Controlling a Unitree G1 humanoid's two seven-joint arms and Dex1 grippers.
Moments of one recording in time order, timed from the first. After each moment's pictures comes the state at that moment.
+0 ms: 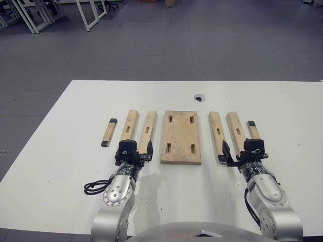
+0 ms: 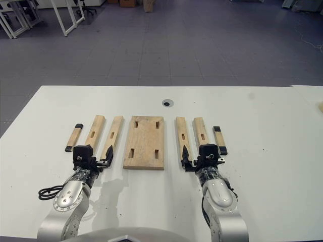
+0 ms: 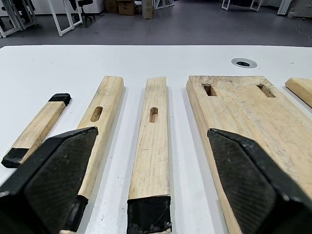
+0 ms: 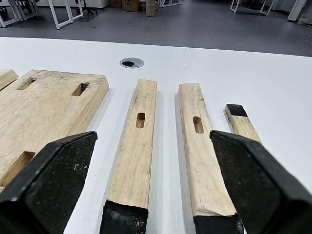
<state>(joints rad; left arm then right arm) 0.38 0.05 -0.14 -0.73 -0.01 0.64 0.02 0.33 -0.11 0.06 -0.75 0.04 0.70 0.04</state>
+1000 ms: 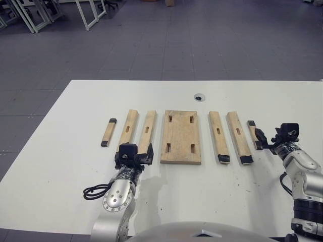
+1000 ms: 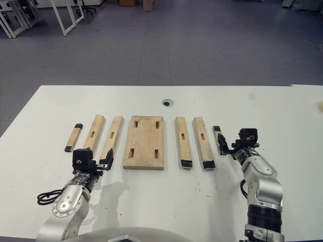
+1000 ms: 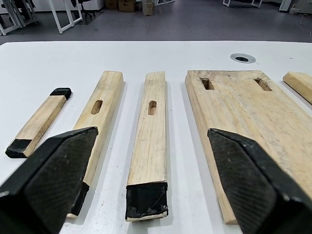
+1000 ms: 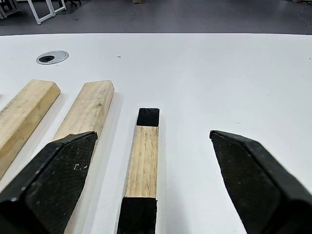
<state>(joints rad) 0.43 0.04 -0.15 -0.77 0.01 0.65 0.03 -0.05 -0.42 -0.33 0.02 0.26 0.46 0.35</state>
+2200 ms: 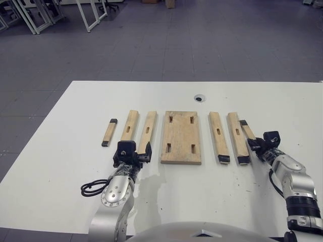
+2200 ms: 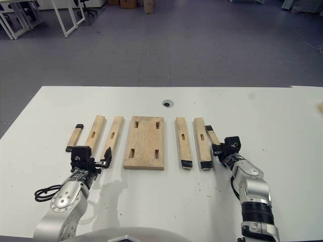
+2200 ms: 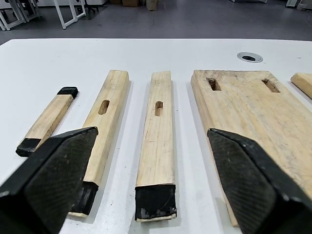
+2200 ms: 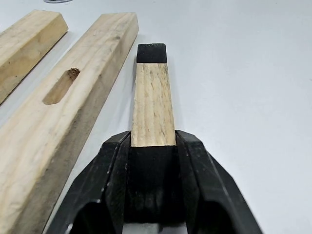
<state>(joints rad) 0.33 0.04 -0.09 -0.77 -0.02 0.79 0.00 -0.06 -0.43 -0.20 0.25 0.23 0.37 0.39</state>
